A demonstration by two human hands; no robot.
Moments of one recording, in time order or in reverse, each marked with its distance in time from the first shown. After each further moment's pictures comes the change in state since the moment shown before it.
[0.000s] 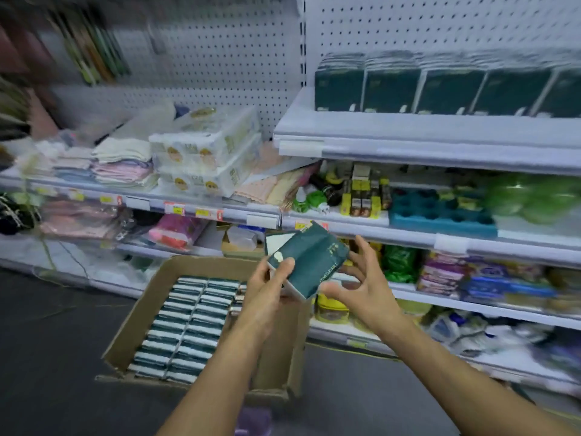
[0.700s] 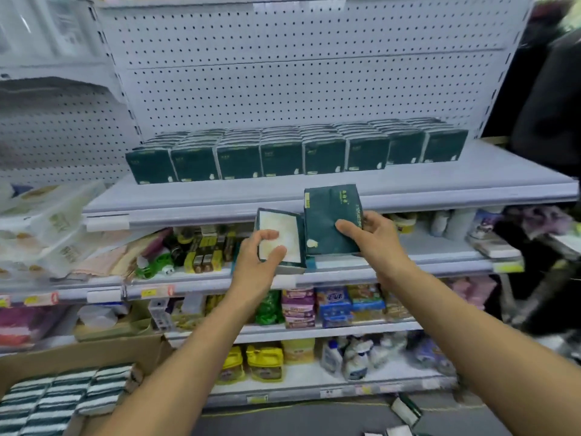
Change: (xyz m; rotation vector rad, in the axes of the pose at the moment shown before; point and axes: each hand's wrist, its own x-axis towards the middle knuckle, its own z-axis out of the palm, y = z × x) left_hand -0.035 0.022 0.350 0.559 -0.235 0.542; right_hand -0.043 -0.086 -0.378 0.146 0.455 -0.058
